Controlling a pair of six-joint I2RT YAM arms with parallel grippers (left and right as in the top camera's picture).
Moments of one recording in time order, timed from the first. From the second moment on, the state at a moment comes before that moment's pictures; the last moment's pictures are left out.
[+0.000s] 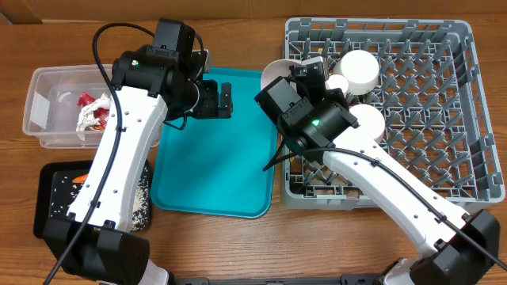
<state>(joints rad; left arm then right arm) -0.23 1.72 1.74 -1.26 0.21 -0.23 0.70 1.67 1.54 -1.08 0.88 0.41</state>
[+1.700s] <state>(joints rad) -0.23 1.72 1.74 -1.27 0.21 -0.21 0.58 1.80 1.80 -1.57 0.75 1.03</state>
